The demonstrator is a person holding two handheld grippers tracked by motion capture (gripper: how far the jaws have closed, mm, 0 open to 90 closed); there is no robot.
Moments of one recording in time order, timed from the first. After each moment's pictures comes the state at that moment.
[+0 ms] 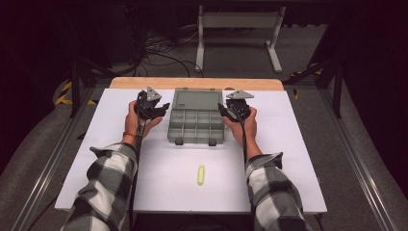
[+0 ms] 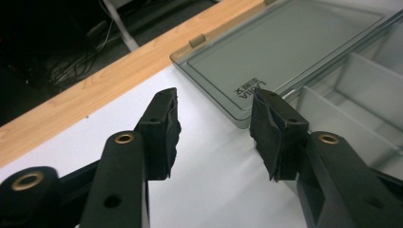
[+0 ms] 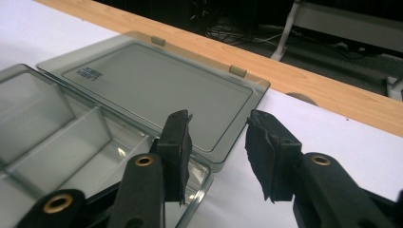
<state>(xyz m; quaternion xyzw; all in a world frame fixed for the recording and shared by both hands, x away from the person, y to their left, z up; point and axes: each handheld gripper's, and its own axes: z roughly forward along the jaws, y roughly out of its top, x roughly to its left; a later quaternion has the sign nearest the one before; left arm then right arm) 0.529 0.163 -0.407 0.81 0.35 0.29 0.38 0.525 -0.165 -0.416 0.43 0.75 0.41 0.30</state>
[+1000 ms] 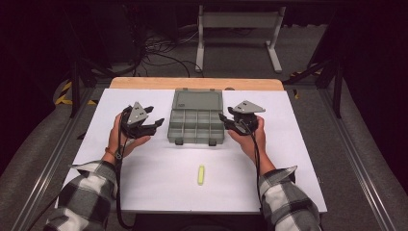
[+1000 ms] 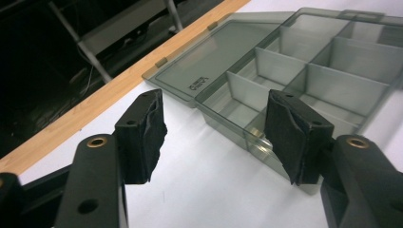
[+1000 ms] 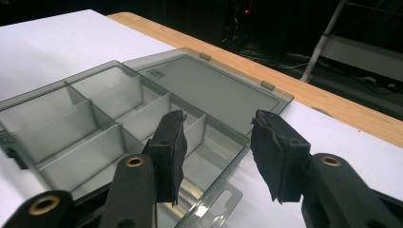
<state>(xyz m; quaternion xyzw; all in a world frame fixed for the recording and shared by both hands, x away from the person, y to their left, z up) 0.460 0.192 -0.403 0.81 0.25 0.30 0.43 0.466 -0.179 -0.402 0.36 0.76 0.46 0.29</state>
